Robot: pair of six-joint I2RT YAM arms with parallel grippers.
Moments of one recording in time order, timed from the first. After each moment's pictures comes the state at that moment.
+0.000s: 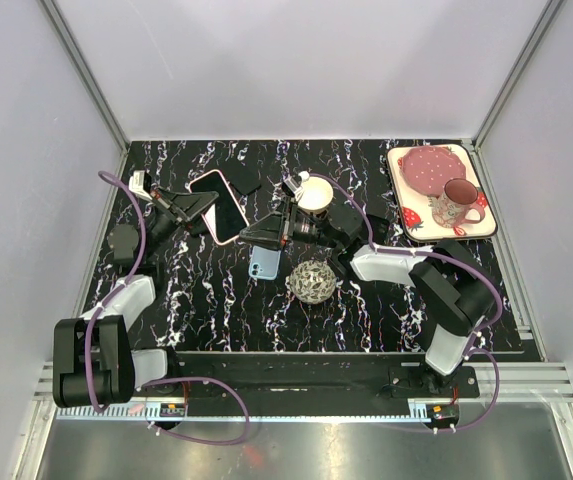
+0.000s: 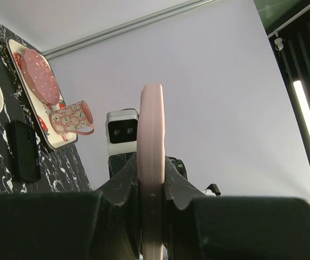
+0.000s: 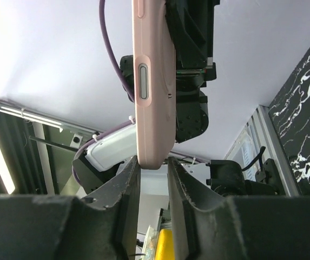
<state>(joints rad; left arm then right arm) 0.08 1.21 0.48 1.16 0.82 -1.66 0.77 1.76 0.93 1.13 -0.66 1.53</state>
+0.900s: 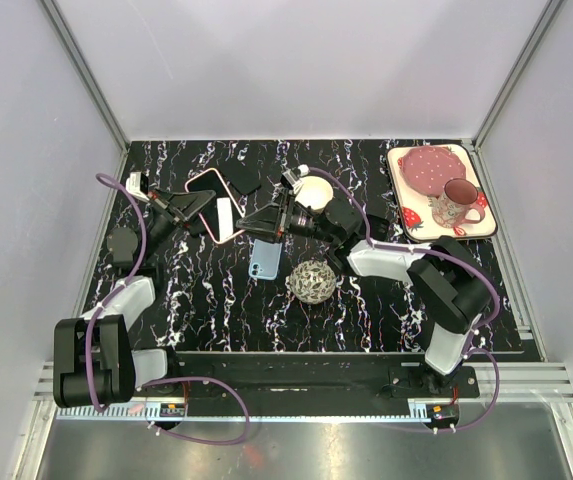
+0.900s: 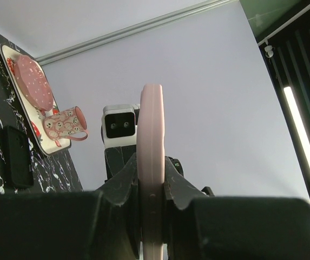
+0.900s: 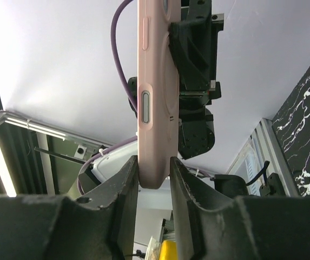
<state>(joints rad) 0.09 1.22 0.46 1.21 0.79 -1.70 0.76 1.79 1.00 1.12 -0.63 1.55</state>
